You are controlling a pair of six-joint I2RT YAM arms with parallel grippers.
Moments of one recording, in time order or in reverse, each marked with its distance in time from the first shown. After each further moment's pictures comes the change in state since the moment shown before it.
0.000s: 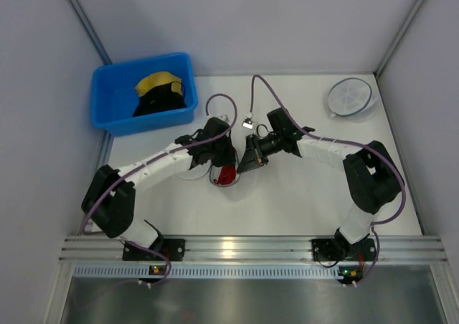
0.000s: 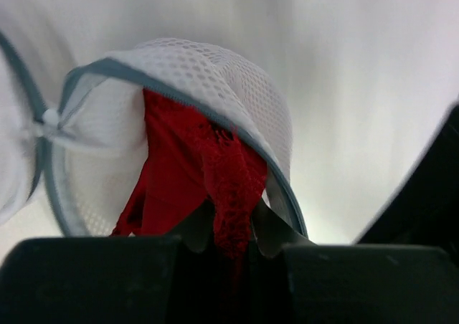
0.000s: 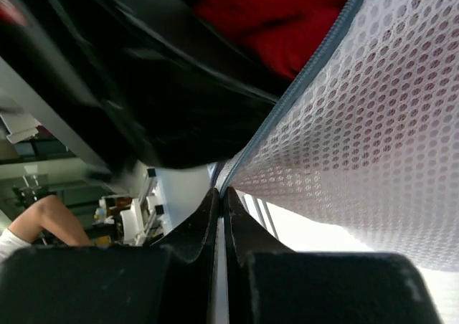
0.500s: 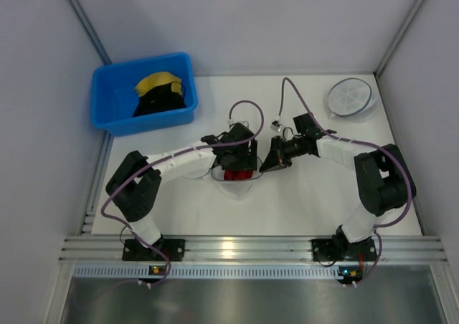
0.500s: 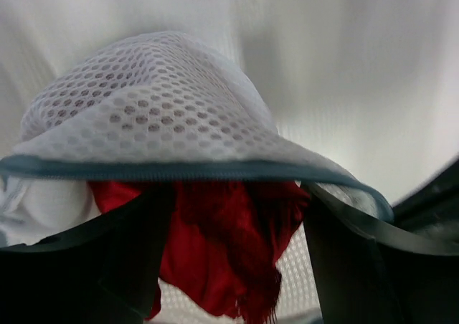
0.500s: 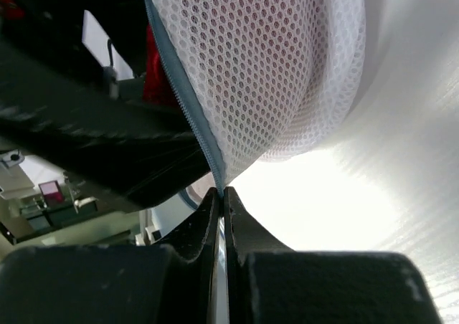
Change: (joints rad) left arm -0.167 0.291 0.162 -0.029 -0.181 0.046; right arm -0.208 -0.052 -0.161 -0.092 0.064 -0.066
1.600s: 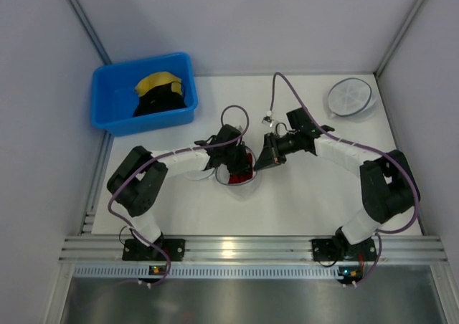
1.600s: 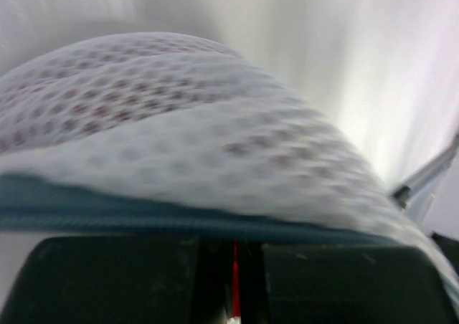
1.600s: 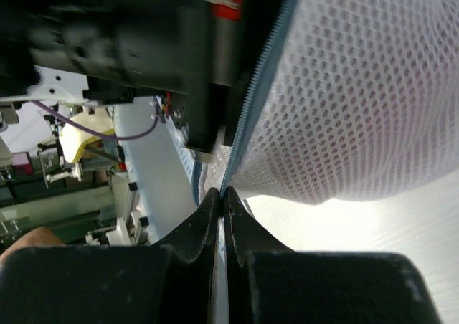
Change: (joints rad) left arm 0.104 -0.011 -0.177 0.305 0.383 -0.164; right arm 0.075 -0.066 0.070 -0.080 0.000 -0.056
